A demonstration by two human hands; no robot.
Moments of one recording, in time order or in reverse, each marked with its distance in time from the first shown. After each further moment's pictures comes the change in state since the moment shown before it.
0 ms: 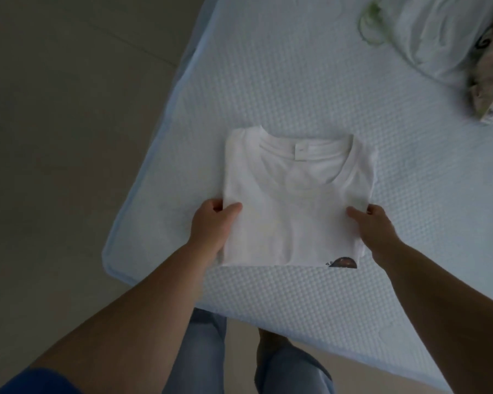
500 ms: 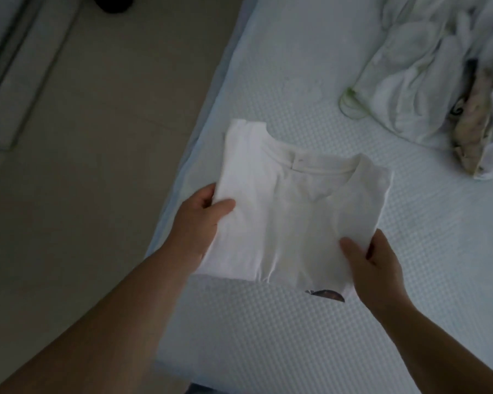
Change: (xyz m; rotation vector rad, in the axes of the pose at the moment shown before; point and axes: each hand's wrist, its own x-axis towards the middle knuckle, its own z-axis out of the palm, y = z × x) left_hand 0.001 0.138 -0.051 -0.282 -0.112 0.343; right_hand -0.041 -0.075 0.000 0.085 0.125 -0.381
